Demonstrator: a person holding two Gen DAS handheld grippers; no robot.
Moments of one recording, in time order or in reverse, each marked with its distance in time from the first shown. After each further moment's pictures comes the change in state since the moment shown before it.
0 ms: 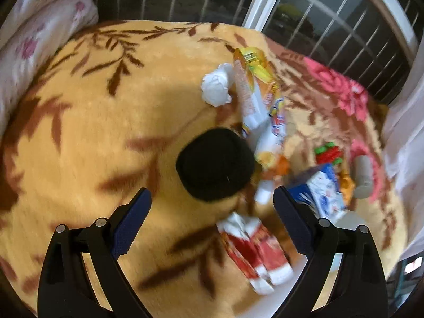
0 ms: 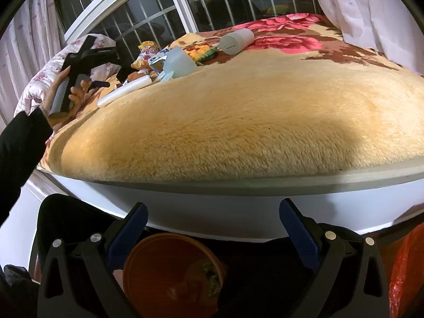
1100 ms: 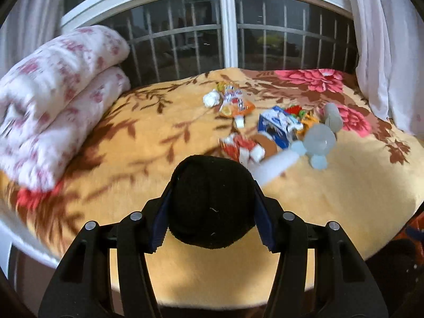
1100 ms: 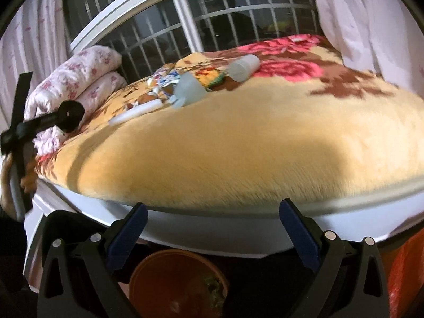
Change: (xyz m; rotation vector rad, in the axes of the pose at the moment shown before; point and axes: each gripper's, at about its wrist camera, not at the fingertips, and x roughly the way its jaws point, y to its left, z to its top) left arm -0.145 -0.040 -0.191 0.217 -0.345 0.206; right arm -0.026 0.023 0.019 -0.039 -0.098 -0.010
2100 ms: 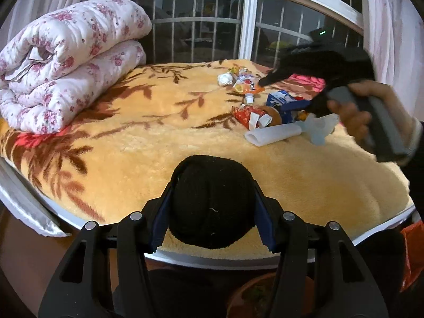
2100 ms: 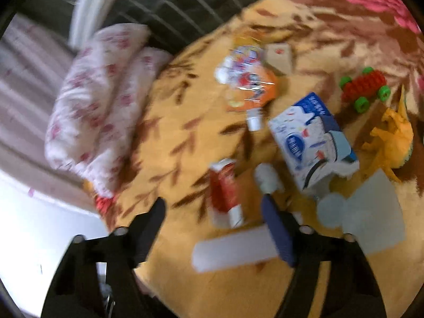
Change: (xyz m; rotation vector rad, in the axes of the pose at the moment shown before) left arm -0.022 0.025 -0.062 -0.137 -0.002 -0.044; right arm 0.227 0.118 0.222 0.161 0.442 0.401
